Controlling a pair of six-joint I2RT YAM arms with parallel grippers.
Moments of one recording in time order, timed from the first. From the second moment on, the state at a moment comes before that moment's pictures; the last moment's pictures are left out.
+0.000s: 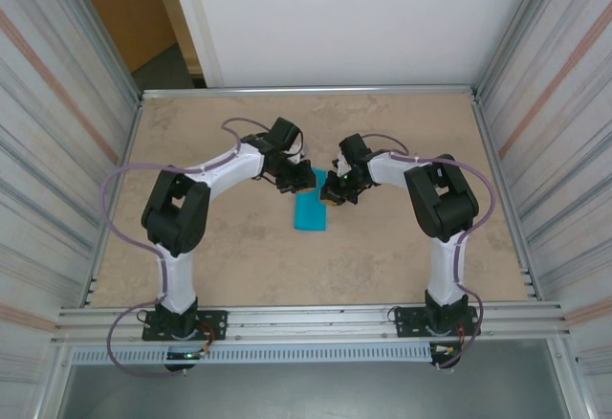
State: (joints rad) left arm -0.57 1.97 1.46 -0.63 0.48 -0.63; right arm 0.46 2.03 1.24 -0.43 -0.55 0.67
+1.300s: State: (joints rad) left arm -0.32 1.93 1.13 -0.45 0.64 -0.50; right arm 0.47 2.07 1.27 -0.47 -0.55 0.64
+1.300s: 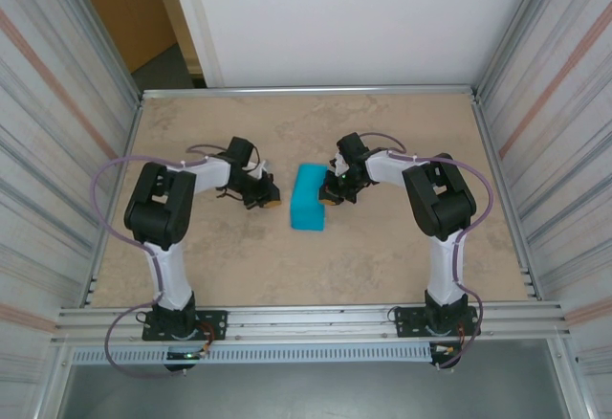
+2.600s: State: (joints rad) left arm -0.44 2.03 1.29 -0.27 0.72 -0.59; right arm 0.47 2.07 1.27 -0.48 -0.55 0.62
